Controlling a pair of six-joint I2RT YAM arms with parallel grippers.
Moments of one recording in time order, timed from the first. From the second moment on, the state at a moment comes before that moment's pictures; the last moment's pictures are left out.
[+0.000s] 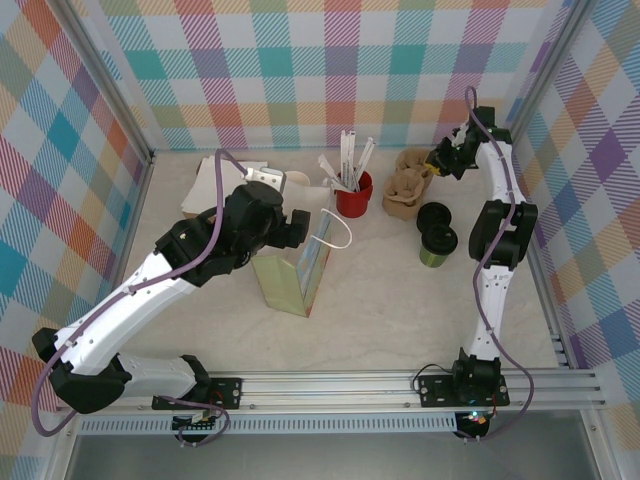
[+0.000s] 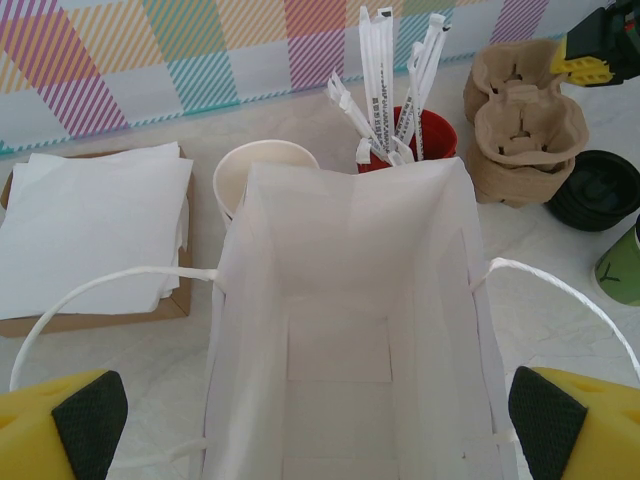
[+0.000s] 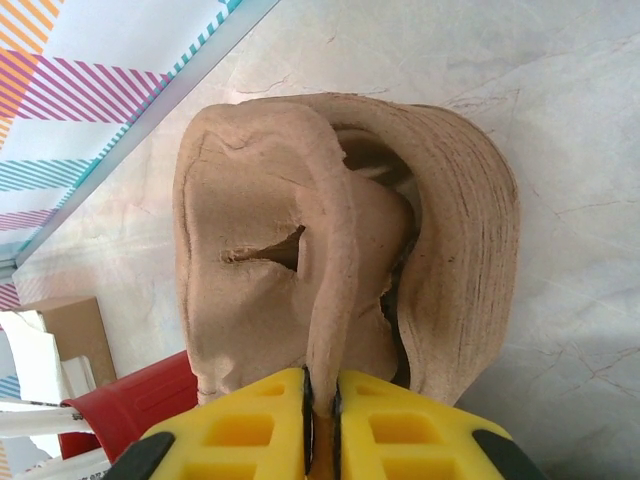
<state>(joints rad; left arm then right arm) -0.88 1.25 1.52 -0.95 -0.51 -0.36 -0.10 2.43 2.35 -1.00 -0.55 0.47</state>
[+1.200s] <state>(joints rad) -0.88 1.24 1.50 -0.75 -0.17 -0.63 -0.09 1.44 1.39 -0.60 -0.64 0.65</state>
